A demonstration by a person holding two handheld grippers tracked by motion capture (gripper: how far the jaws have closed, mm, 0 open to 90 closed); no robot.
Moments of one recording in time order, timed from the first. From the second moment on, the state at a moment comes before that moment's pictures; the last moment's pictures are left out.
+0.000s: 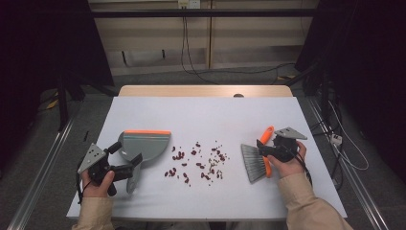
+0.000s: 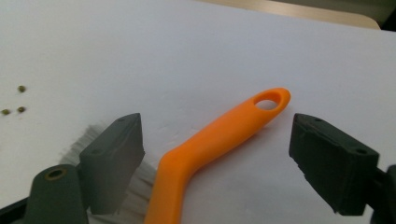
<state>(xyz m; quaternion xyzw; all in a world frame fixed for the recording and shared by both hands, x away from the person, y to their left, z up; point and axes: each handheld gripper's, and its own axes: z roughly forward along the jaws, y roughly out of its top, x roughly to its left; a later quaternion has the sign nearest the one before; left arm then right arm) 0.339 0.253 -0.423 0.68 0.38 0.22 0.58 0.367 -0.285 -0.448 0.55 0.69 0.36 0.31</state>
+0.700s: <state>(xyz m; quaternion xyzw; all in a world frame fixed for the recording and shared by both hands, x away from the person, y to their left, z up) 0.340 0.253 -0.424 0.68 0.39 0.21 0.59 0.390 -0.274 -0.461 0.61 0.69 0.29 0.28</state>
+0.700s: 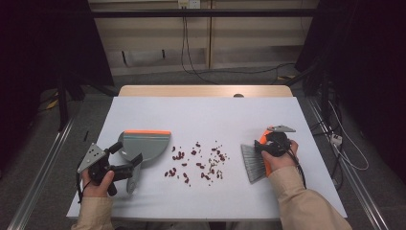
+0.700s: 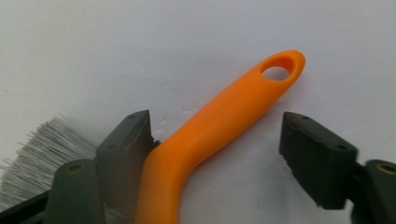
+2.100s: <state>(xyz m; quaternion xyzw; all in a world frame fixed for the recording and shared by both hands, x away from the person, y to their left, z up) 0.339 0.250 -0.422 0.68 0.38 0.21 0.59 0.402 -0.258 -0.449 0.63 0.71 0.25 0.18</state>
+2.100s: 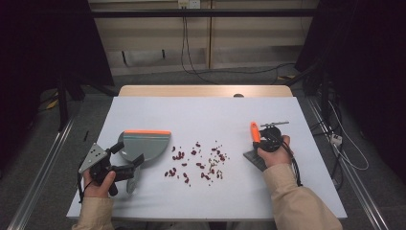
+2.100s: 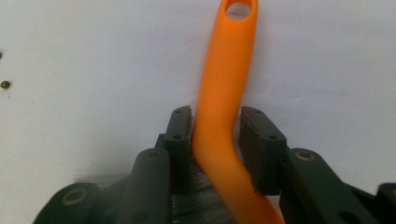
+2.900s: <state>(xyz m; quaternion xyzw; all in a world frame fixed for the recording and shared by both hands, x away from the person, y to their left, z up) 0.341 0.247 -0.415 0.68 0.37 0.21 0.59 0.403 -0.265 -0.448 0.65 0.69 0.27 0.16</state>
